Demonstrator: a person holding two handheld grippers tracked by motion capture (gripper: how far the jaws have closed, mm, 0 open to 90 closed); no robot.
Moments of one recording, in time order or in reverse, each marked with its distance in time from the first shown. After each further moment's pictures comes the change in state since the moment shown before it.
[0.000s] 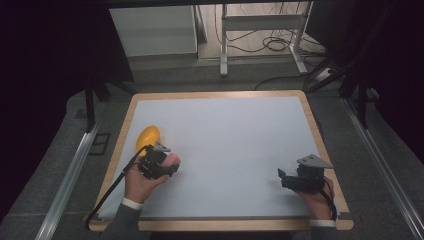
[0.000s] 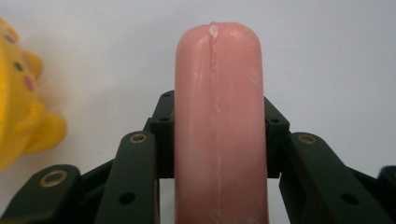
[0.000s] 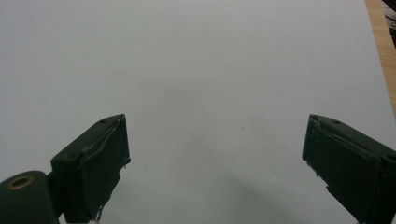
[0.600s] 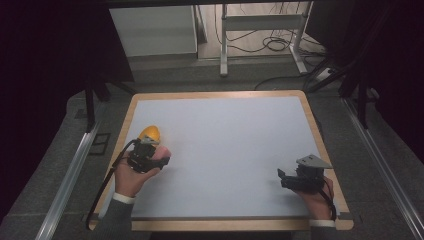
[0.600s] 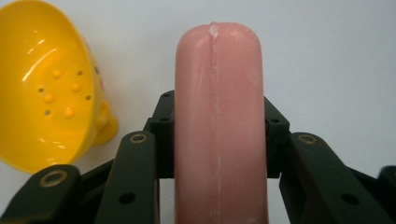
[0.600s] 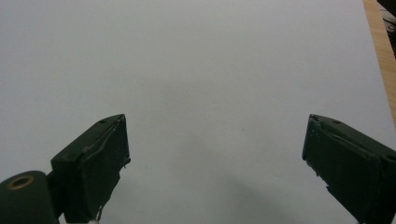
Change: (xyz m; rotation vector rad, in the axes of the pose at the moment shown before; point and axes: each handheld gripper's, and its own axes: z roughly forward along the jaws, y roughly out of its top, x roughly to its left) left arm 0.029 0.001 -0.016 -0.030 0.034 -0.046; right arm 0.001 0.000 0.000 -0.003 -0.004 -0.008
